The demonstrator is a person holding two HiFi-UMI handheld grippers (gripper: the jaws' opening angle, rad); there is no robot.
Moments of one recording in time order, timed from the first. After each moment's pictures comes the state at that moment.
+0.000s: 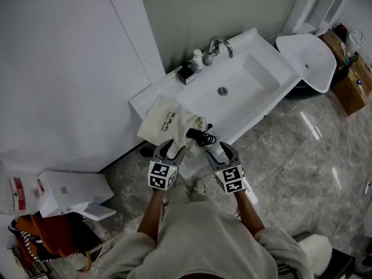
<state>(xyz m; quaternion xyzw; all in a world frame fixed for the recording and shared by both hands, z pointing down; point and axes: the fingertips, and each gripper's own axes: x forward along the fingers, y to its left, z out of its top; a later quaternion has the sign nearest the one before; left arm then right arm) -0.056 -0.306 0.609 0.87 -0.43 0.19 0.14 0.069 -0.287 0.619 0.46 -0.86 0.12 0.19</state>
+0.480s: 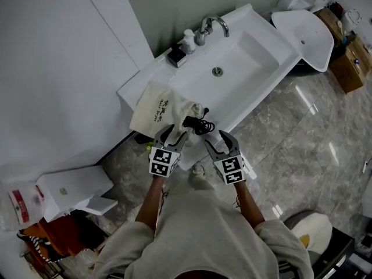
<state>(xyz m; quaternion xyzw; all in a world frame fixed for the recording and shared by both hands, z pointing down) -0.039 -0.339 0.644 0.88 -0.39 0.23 0.15 0.071 -0.301 0.645 0.48 -0.84 0.15 0.21</state>
